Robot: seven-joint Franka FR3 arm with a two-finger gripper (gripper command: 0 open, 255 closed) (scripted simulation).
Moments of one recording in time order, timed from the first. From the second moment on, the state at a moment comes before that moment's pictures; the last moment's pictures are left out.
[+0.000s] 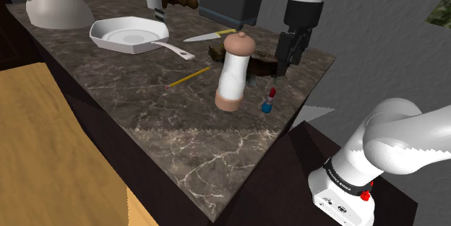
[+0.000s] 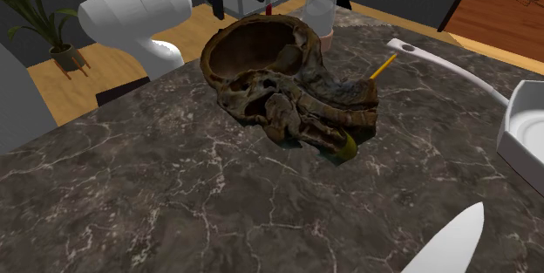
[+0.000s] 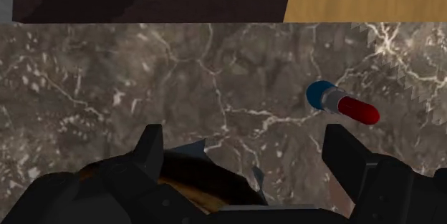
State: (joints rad) arm 0.14 -0.71 0.19 -2.35 0.16 1.50 0.10
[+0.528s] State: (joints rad) arm 0.20 -0.65 0.31 -2.31 0.26 1.52 0.21
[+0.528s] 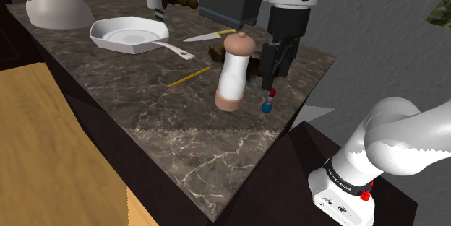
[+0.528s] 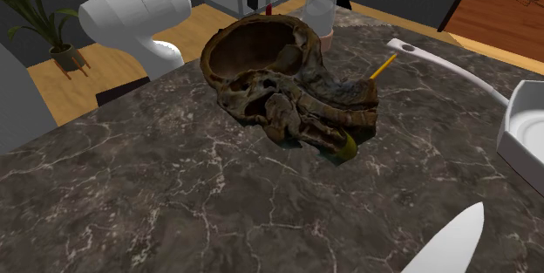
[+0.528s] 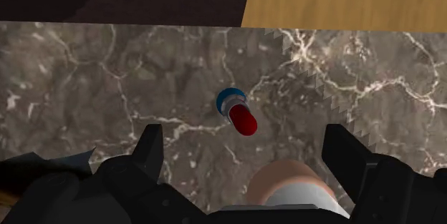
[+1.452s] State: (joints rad) arm 0.20 -0.67 0.32 -2.39 0.28 1.59 0.20
